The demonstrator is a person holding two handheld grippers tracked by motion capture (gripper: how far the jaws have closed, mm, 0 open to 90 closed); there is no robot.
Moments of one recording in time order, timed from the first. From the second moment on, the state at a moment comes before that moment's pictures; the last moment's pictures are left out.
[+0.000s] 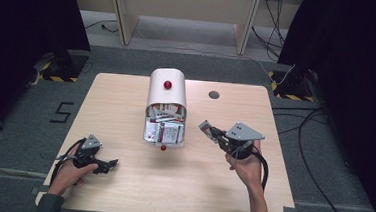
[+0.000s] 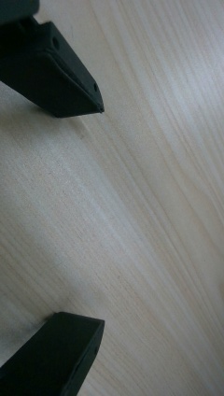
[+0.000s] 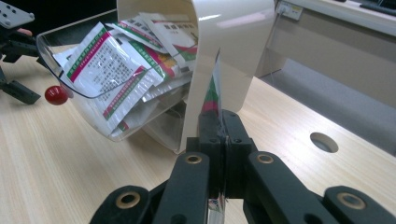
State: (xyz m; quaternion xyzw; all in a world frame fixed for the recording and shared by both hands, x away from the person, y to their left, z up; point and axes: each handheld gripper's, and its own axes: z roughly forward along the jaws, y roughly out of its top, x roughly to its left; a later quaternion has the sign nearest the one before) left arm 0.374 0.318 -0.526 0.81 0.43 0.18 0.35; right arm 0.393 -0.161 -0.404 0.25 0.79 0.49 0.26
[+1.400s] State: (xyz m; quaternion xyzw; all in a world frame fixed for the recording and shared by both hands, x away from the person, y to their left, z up) left arm 0.374 0.318 -0.526 0.81 0.43 0.18 0.35; right arm 0.419 -0.156 -0.457 0.29 0.82 0.44 0.22
